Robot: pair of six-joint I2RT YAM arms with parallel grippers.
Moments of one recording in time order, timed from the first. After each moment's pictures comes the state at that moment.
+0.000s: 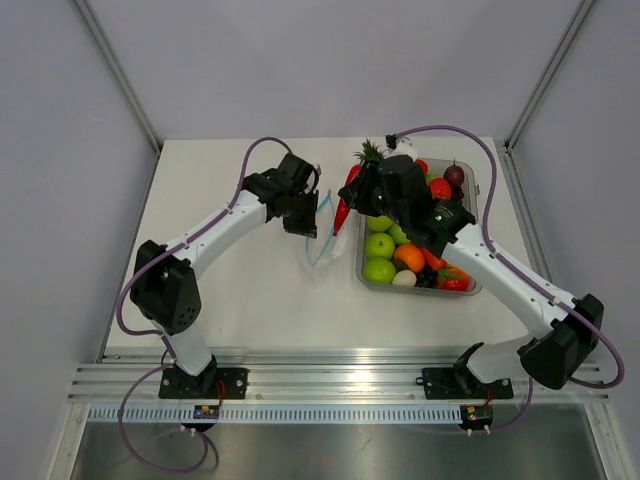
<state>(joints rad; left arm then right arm) -0.59 1.73 1.52 -0.82 0.13 -0.45 0.69 1.35 1.35 -0.40 0.20 0.74</state>
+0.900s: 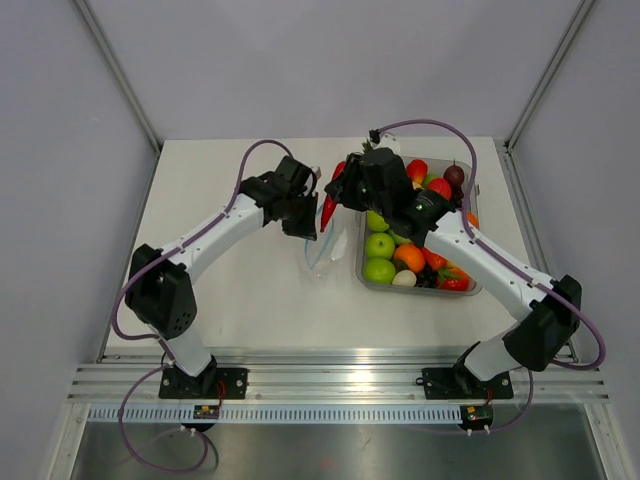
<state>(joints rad) -0.60 1.70 1.48 -0.79 0.15 -0.43 0.73 1.49 1.45 -0.40 0.20 0.77</state>
